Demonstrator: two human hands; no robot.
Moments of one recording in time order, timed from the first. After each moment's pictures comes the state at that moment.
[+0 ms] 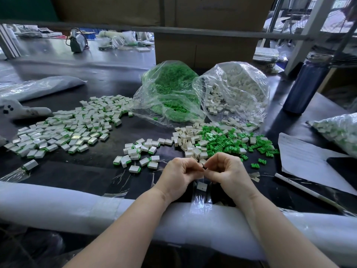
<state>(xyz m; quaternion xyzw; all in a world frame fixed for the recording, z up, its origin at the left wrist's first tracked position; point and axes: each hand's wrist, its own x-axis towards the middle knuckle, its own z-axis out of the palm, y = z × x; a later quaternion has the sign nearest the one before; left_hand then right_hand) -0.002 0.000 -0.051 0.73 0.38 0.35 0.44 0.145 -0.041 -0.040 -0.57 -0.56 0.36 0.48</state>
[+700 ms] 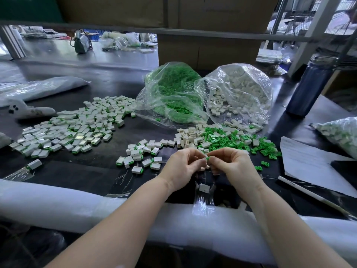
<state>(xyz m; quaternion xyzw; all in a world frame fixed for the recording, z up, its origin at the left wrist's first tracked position) 0.002 0.014 -0.038 0.73 0.39 0.33 0.46 0.150 -0.030 -0.032 -0.56 -0.50 0.41 0.53</state>
